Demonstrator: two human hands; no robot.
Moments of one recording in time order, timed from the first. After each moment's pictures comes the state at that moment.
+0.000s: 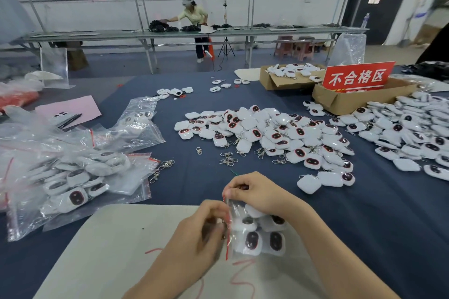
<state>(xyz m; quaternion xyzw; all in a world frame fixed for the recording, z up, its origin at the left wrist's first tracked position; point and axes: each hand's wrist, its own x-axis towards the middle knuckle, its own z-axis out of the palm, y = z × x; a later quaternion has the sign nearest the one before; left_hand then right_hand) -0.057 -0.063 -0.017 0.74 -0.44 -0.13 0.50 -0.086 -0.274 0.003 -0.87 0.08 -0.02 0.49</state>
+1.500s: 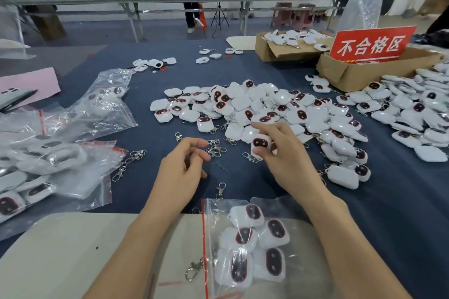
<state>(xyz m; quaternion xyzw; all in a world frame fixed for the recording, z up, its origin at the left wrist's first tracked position) 0.034 -0.156 -0.022 0.78 -0.29 -0.07 0.56 -0.077 -0.349 -0.012 -0.88 0.18 -0.26 0.36</state>
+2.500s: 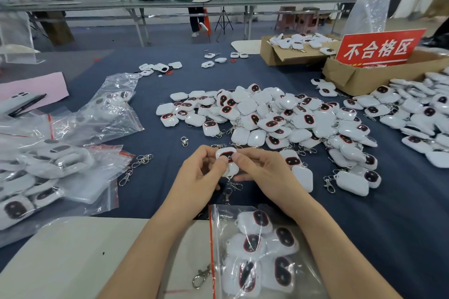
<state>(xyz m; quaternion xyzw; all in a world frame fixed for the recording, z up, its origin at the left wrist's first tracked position) 0.023 -0.165 -0.012 0.71 -0.30 -0.17 0.62 -0.060 -0.308 -0.012 -0.70 0.12 -0.17 0.68</state>
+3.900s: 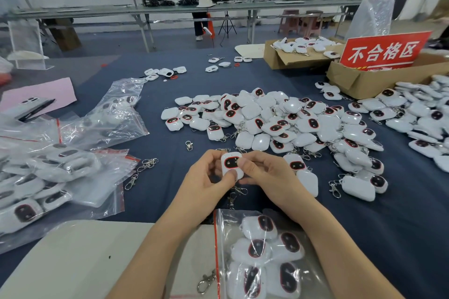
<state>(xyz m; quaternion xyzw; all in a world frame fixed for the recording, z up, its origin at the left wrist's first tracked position) 0.024 -0.162 -0.015 0.71 -0.33 -0.18 0.60 -0.058 -0.314 -0.019 -0.70 0.11 -0.16 0.68</state>
